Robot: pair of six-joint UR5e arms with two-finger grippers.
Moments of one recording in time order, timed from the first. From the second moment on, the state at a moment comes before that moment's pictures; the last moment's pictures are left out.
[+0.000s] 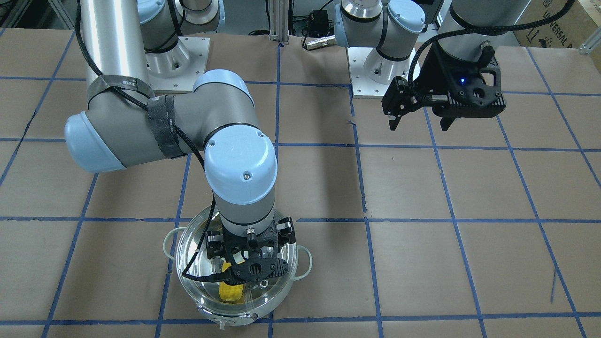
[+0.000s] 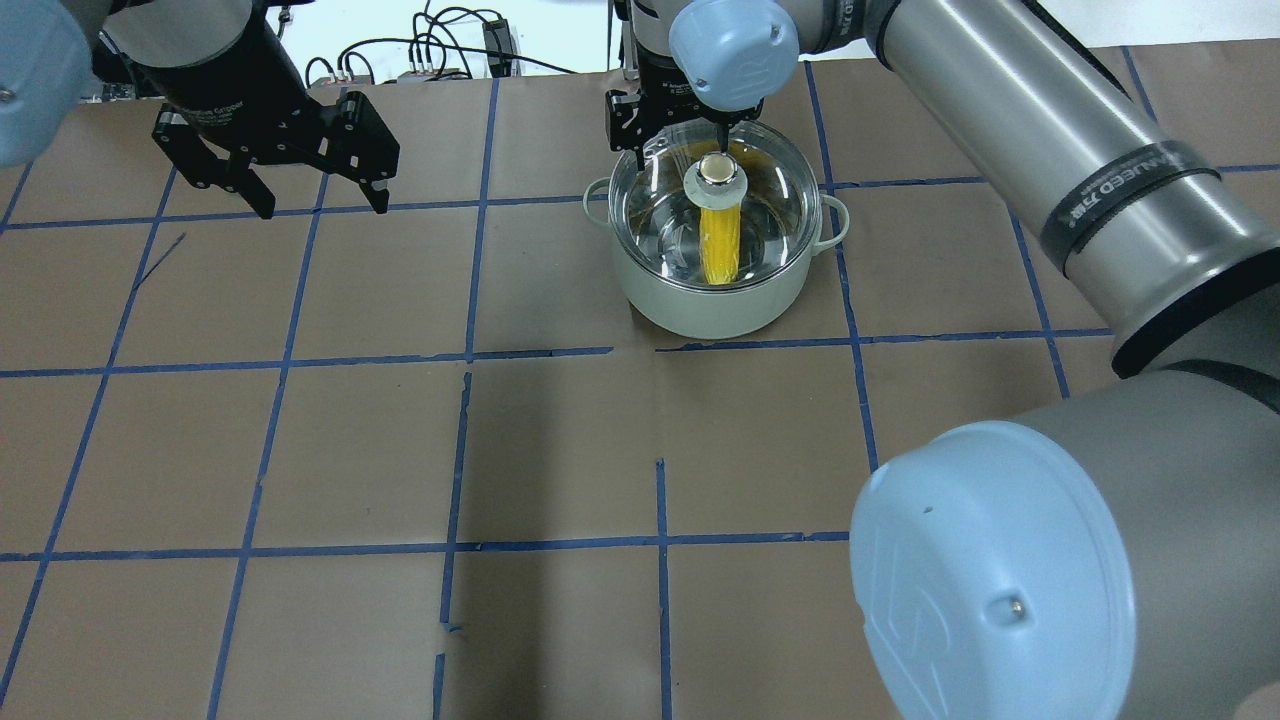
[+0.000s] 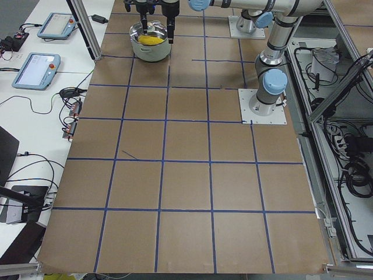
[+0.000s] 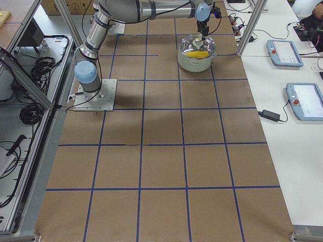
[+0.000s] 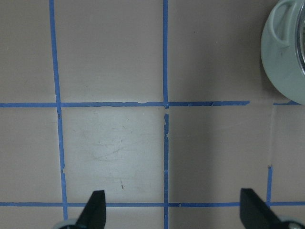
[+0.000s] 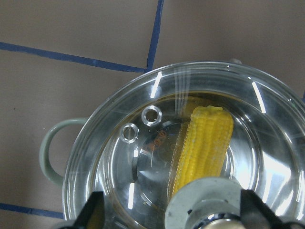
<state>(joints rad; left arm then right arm) -1.56 -1.62 -1.46 -1.62 1.58 0.00 1.86 -0.92 1.05 -1.75 -1.61 0.10</state>
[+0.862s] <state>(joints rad) -1.56 -1.62 -1.46 -1.62 1.58 0.00 1.83 -0.93 0.98 -1.72 -1.60 0.05</state>
